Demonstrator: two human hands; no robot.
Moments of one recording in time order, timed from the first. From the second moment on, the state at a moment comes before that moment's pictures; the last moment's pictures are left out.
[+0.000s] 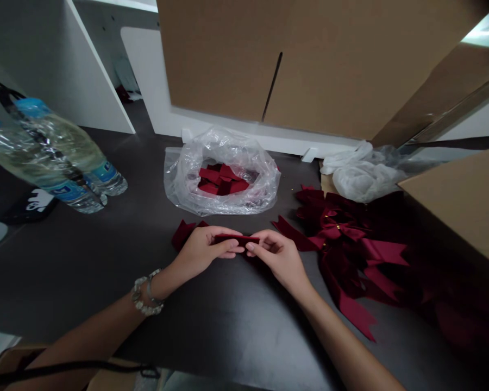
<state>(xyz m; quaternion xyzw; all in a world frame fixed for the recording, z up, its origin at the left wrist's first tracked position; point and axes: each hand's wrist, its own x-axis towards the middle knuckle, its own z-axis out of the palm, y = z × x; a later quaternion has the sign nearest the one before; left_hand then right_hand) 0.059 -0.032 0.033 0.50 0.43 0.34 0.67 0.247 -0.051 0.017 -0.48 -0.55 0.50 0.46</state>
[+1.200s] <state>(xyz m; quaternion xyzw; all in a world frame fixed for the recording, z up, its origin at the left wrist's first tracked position) 0.061 -0.033 0.038 0.45 0.50 0.37 0.64 0.261 -0.042 0.030 -0.54 -0.52 0.50 0.44</state>
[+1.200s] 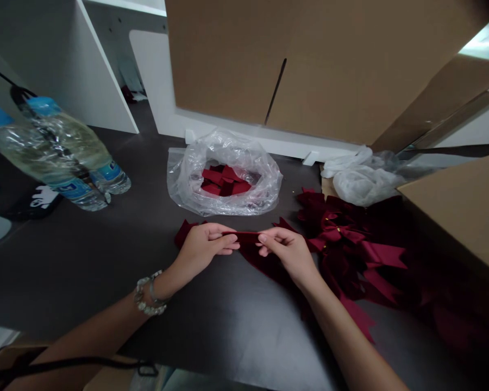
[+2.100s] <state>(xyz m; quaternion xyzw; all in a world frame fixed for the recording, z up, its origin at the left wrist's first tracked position) 0.069 -0.062 0.020 0.80 0.52 0.18 0.21 0.260 0.053 0.046 -0.40 -0.75 0.51 0.12</state>
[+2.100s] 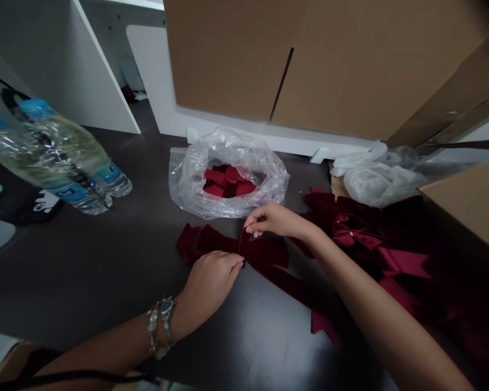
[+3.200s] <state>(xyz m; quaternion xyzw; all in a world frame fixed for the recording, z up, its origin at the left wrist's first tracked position) 0.071 -0.064 0.018 0.82 0.50 0.21 0.19 0.260 0.054 0.037 -0.40 -0.77 0.49 0.12</state>
